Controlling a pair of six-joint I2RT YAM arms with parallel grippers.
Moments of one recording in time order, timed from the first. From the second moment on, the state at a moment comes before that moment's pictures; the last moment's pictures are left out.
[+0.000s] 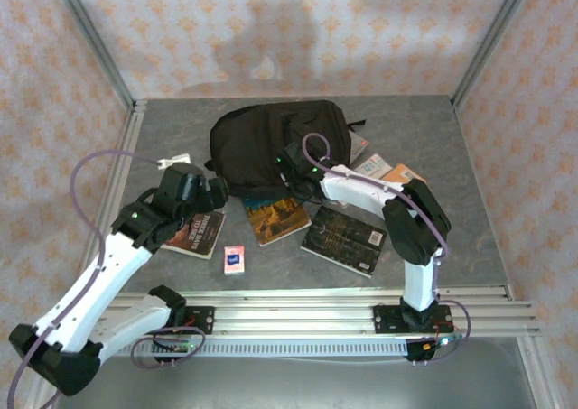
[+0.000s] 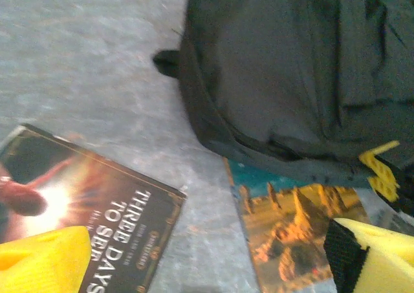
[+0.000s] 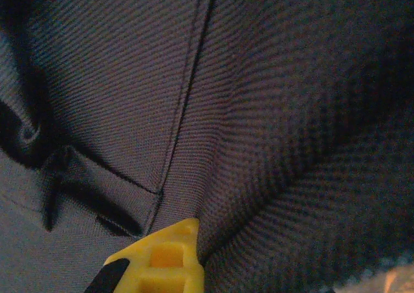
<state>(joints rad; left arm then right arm) -0.44 0.96 1.01 -0.88 -0.28 -0.64 0.75 1.89 1.38 -0.48 0.15 1.65</state>
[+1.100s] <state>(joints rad) -0.49 1.53 1.16 -0.71 0.13 -0.65 0.70 1.62 1.05 -0.31 0.11 1.26</state>
